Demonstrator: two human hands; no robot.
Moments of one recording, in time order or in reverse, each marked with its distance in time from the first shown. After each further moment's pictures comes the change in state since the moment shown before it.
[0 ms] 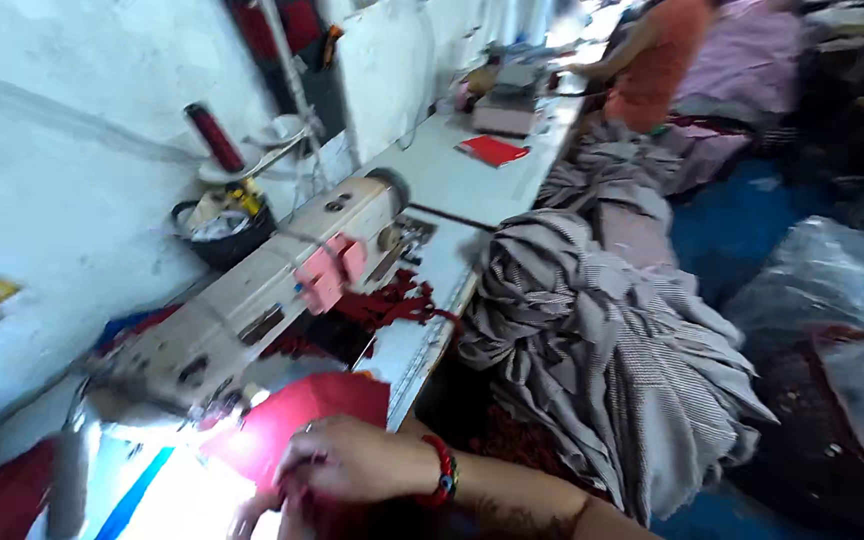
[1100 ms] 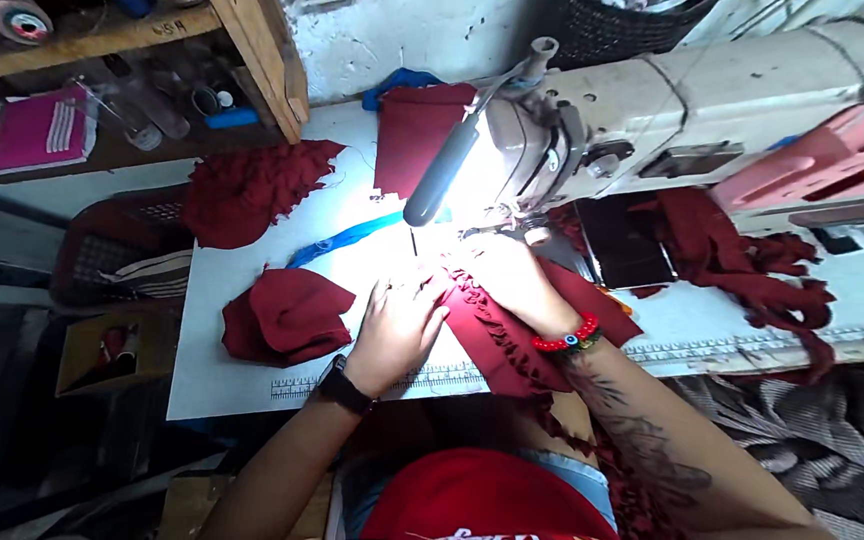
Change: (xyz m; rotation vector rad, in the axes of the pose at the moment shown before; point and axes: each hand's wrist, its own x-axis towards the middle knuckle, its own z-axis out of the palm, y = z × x) left_hand 0.011 -0.077 -0.050 0.712 -0.178 0.022; right_hand 0.075 0.079 0.059 -0.335 -0.113 0.291
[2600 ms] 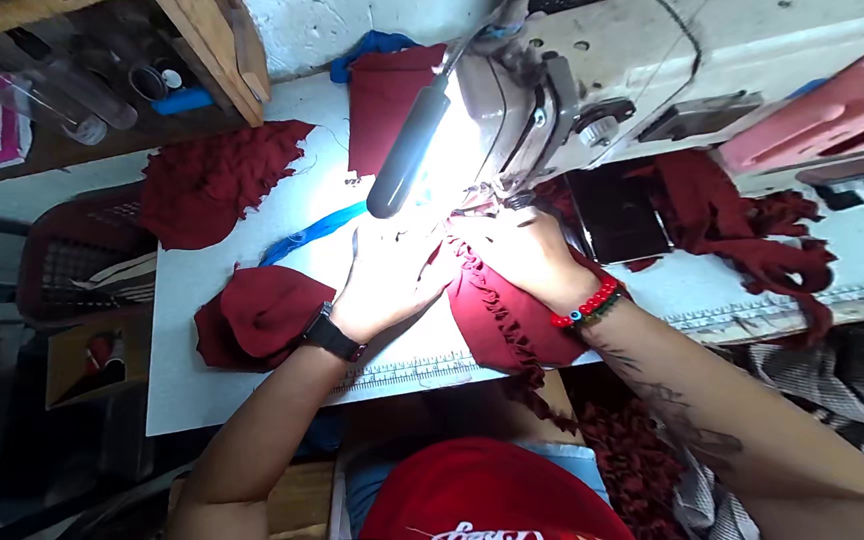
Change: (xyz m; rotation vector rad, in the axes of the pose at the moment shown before) left_hand 0.054 -0.012 -0.006 0.140 -0.123 0.102; right_hand -0.005 0.027 -0.022 -0.416 0.015 -0.119
